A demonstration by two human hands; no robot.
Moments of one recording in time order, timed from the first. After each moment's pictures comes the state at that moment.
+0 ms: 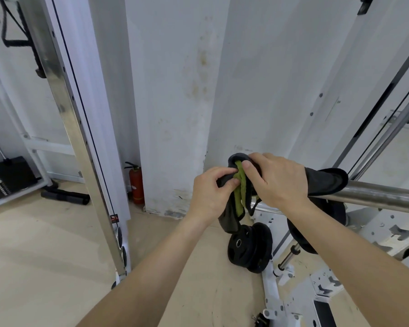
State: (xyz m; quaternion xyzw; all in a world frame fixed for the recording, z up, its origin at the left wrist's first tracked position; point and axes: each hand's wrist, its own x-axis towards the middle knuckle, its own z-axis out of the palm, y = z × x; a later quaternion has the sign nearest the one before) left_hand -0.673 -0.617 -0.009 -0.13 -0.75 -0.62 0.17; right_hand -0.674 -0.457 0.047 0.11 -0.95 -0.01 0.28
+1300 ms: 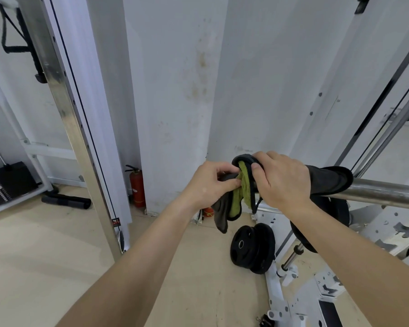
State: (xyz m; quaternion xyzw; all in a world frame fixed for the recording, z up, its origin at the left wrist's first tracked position) left_hand -0.689 -0.645 0.016 -0.23 -0.78 -0.59 0.02; right_hand -0.673 -0.460 0.043 0.08 -0.94 -0.04 0.32
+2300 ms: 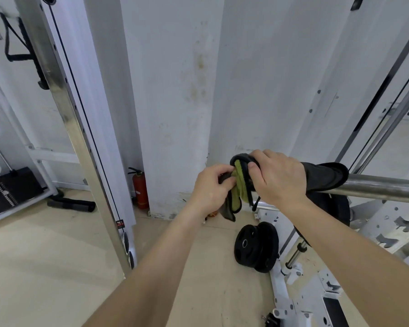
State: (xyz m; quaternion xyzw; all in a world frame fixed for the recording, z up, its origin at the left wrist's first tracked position) left_hand -0.679 -0.628 0.008 -0.18 -0.80 -0.56 0.10; right_hand -0.672 -0.458 0.040 0.09 -0.94 -0.03 0.33
